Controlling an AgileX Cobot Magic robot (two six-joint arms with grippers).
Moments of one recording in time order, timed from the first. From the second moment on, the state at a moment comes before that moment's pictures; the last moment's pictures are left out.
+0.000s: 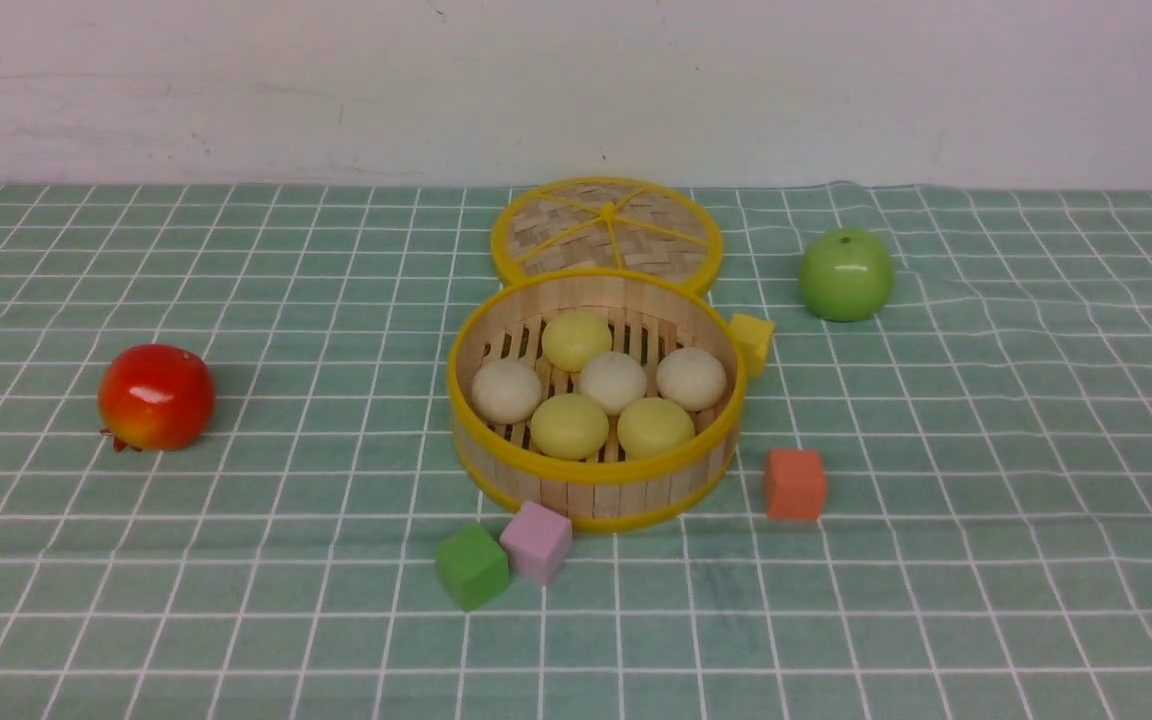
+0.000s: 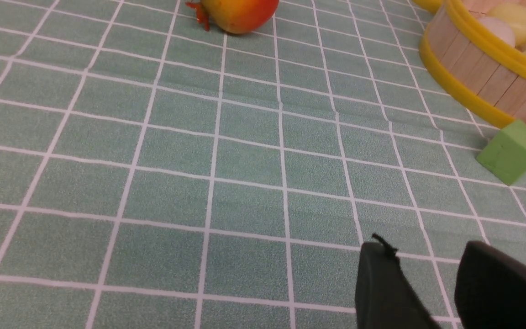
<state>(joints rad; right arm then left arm) 0.23 0.89 -1.20 0.23 1.26 -0.05 -0.22 -0.01 0.03 0.23 0.40 -0.54</state>
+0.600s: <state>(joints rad) 0.05 0.31 -0.54 -0.02 0.63 -0.13 -0.22 -0.01 0.03 0.23 0.40 -0.54</state>
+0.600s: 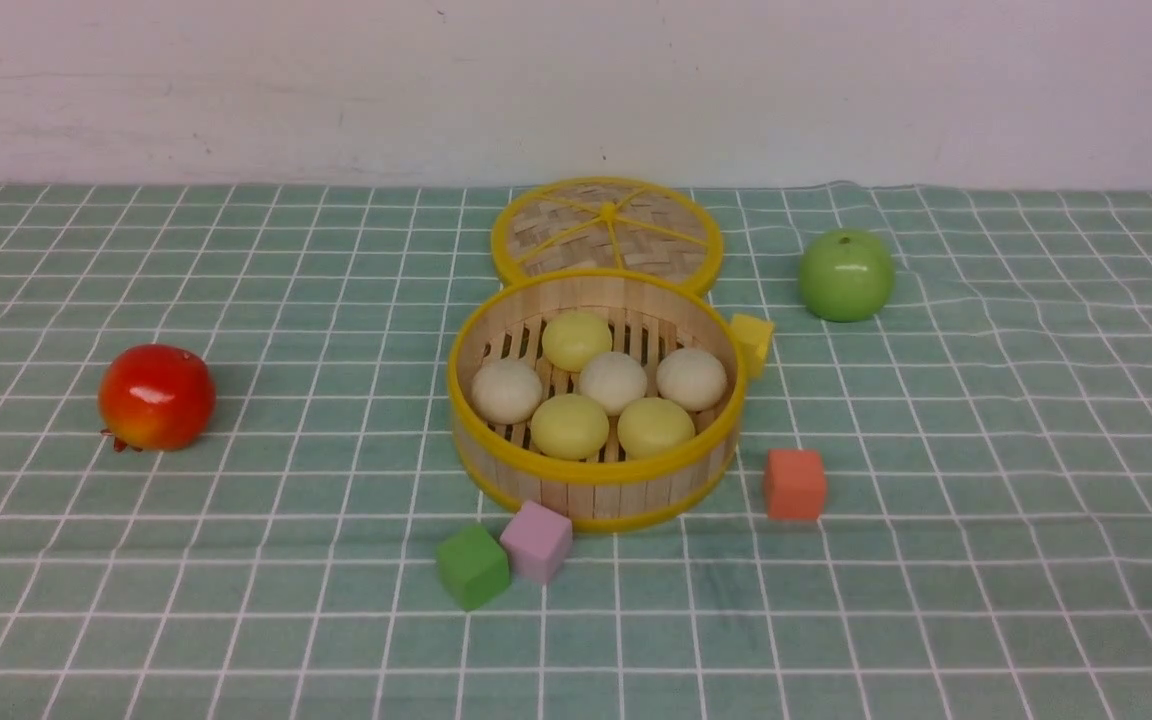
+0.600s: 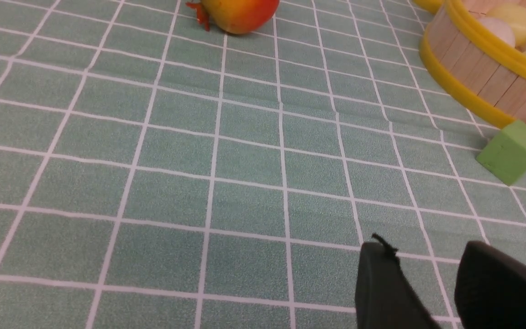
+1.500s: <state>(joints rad) -0.03 -0.01 0.01 0.02 0.38 0.00 -0.22 -0.01 0.03 0.23 0.40 -0.54</state>
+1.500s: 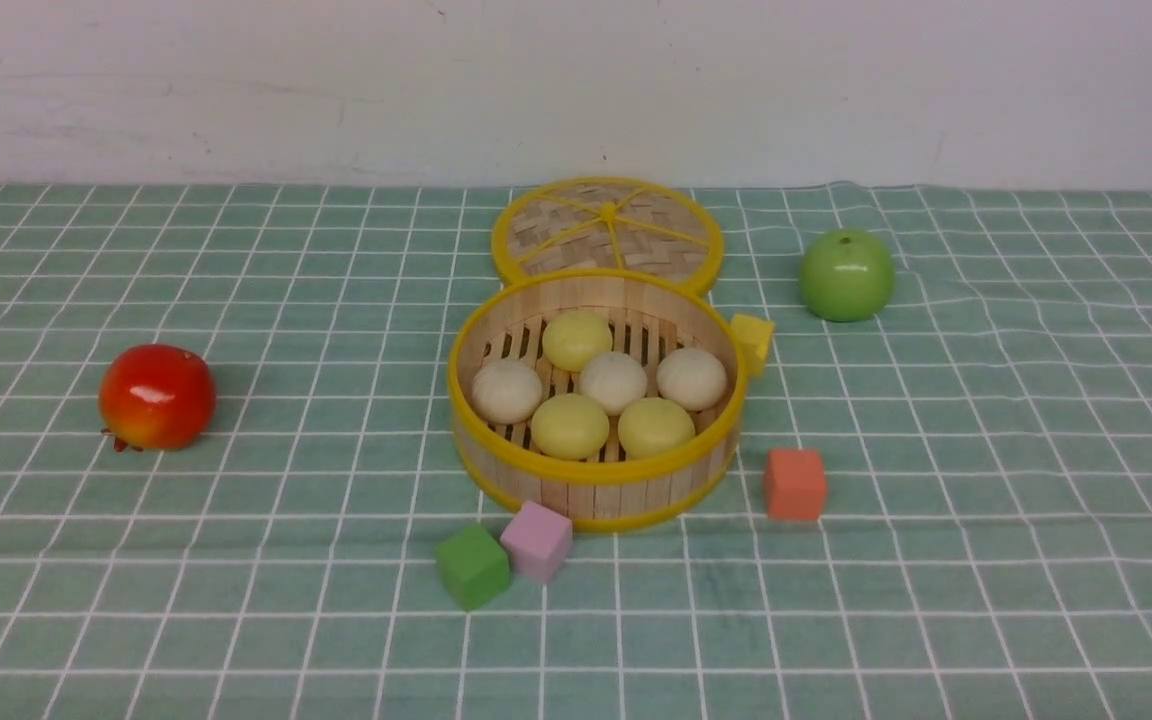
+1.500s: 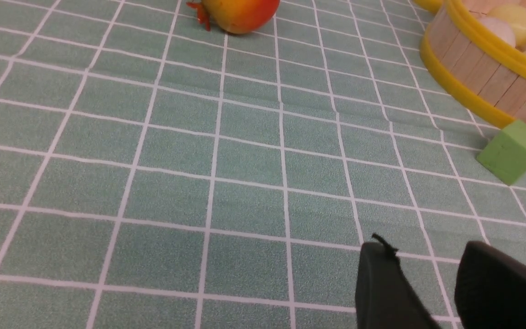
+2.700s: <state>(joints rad) -0.03 -0.01 0.01 0.02 0.38 0.00 -0.20 -0.01 0.03 0.23 0.40 -0.54</state>
